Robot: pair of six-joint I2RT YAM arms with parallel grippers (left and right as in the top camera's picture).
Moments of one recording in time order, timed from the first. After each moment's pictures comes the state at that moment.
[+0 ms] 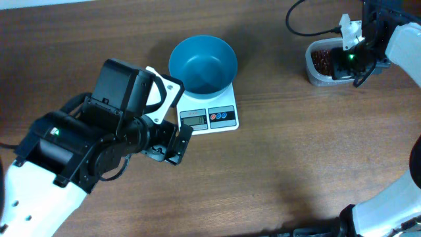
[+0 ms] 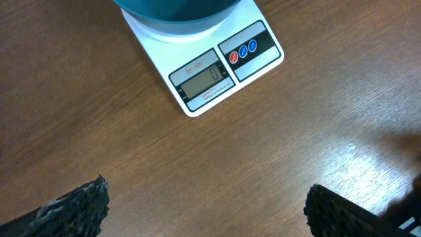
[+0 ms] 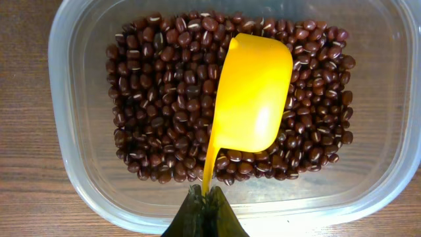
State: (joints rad) left arm -0.54 1.17 1.09 -0.96 0.06 0.01; right arm -0.22 1.77 1.26 -0.74 -0.02 -0.18
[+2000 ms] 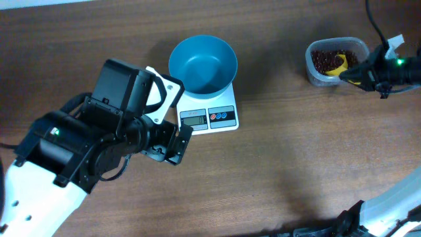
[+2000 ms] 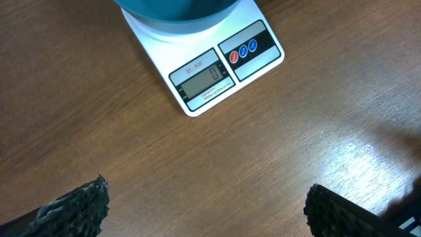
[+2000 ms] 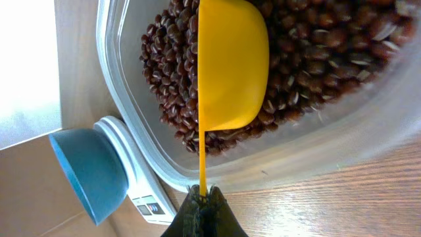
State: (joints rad) left arm -0.54 1.17 1.09 -0.96 0.06 0.01; right arm -0.58 1.90 1.29 -0.87 -0.79 0.18
